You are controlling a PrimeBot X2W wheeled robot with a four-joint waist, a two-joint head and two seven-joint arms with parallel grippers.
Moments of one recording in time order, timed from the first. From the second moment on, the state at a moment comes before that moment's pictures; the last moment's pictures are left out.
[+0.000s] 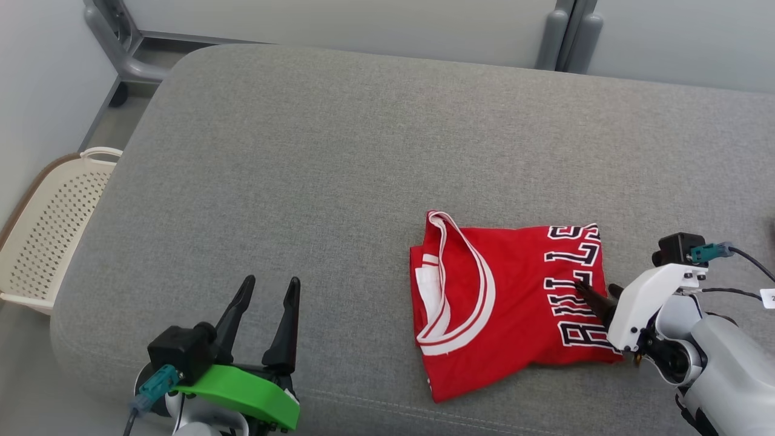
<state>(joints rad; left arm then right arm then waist) -0.12 0.32 -0.53 0.08 -0.69 0.12 -0.22 -0.45 -0.39 0.47 0.69 0.93 0.13 0.24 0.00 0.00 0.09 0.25</state>
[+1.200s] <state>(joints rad) -0.11 0.32 -0.56 0.06 -0.68 0.13 -0.21 -0.63 -0.48 0.59 0.73 0.85 0.13 0.13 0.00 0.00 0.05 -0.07</state>
